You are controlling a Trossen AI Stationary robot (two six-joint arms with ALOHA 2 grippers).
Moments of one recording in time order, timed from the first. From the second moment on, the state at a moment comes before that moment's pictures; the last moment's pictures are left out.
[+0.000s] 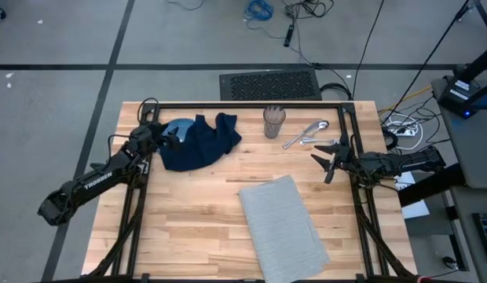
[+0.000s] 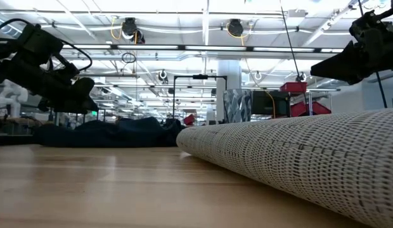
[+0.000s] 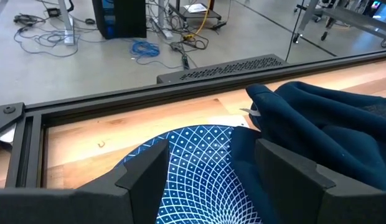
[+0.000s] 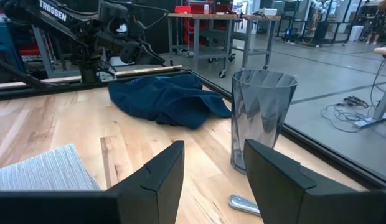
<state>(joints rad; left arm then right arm) 0.89 0.46 0.01 0.09 -0.14 -0.20 0.20 0.03 0.09 -0.20 0.65 0.07</state>
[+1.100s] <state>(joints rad) 0.87 1.04 1.21 -0.51 0.15 0.15 0.15 0.58 0.99 -0.37 0.71 -0.31</state>
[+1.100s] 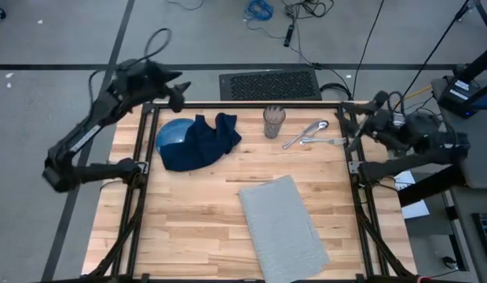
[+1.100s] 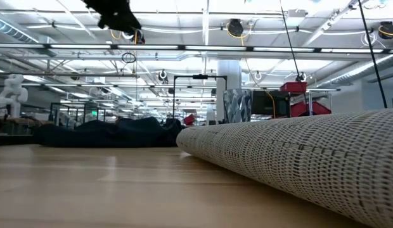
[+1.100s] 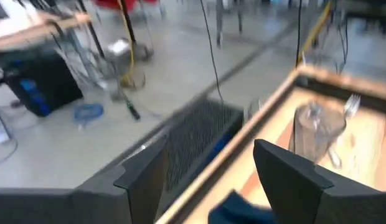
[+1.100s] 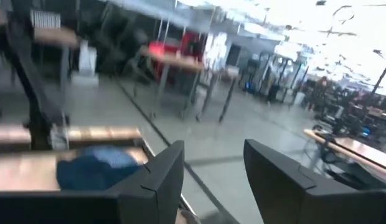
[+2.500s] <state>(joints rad) 0.30 1.75 1.30 -0.85 0.46 0.26 0.03 1.11 1.29 -1.09 0.27 0.11</state>
